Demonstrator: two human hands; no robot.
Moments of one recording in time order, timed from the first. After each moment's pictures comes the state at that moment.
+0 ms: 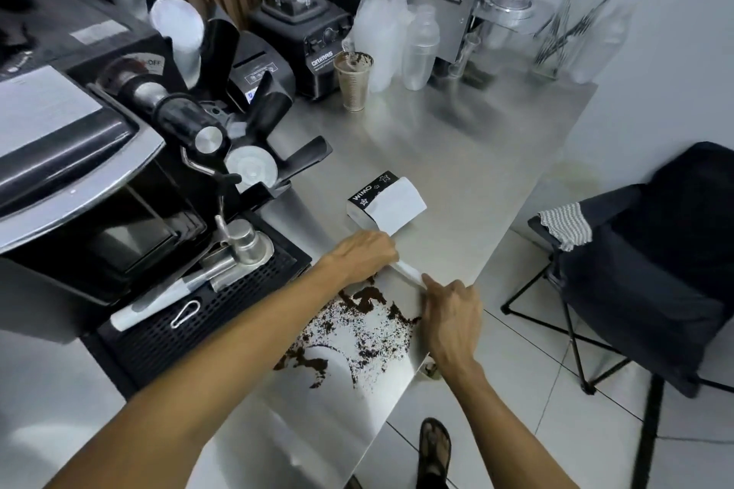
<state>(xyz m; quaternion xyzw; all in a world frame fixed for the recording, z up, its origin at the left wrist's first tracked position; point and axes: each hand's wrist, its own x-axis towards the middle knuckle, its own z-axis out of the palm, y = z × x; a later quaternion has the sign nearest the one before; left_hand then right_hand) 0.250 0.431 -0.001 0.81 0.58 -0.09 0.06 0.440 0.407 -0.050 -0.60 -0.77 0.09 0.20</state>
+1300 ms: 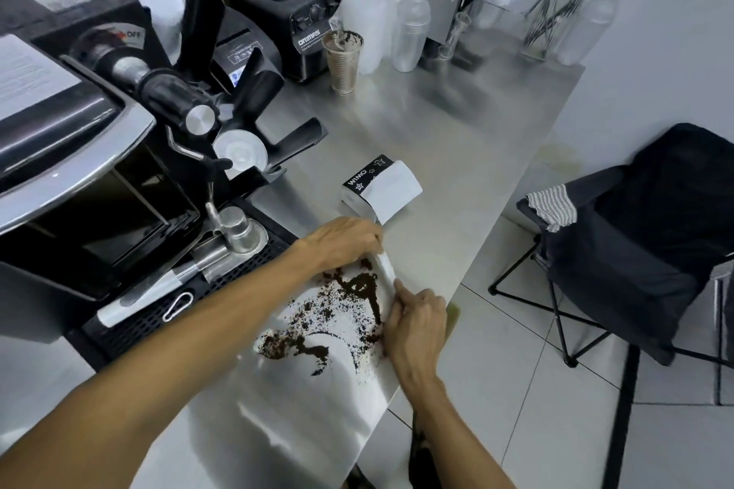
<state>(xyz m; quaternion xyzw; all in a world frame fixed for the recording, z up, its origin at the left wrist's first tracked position) 0.218 0.424 -0.008 0.80 0.58 -0.02 0.17 0.396 0.348 -0.048 -0.64 -0.71 0.17 0.26</state>
